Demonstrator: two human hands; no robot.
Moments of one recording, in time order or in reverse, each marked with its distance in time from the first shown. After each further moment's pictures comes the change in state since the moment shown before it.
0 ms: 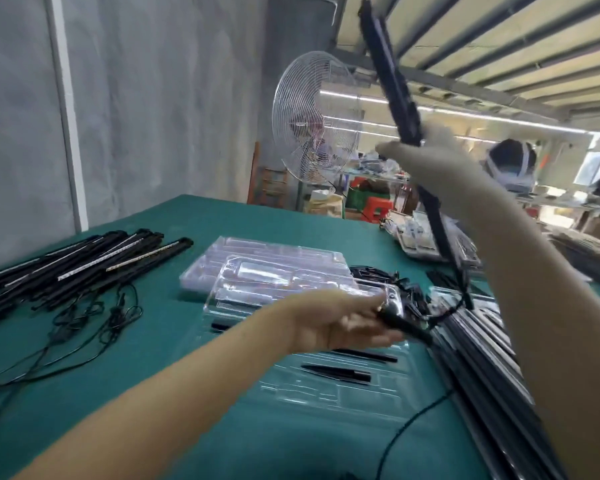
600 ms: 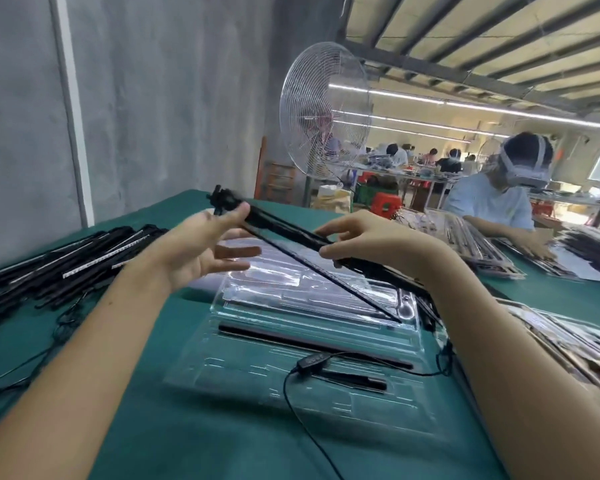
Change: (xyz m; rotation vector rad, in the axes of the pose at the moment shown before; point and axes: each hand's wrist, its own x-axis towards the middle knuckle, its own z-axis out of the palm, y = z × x) left_hand -0.080 0.053 -0.123 0.195 0.597 0.455; right_hand -0.013 0.037 0.077 -0.097 -0.685 -0.020
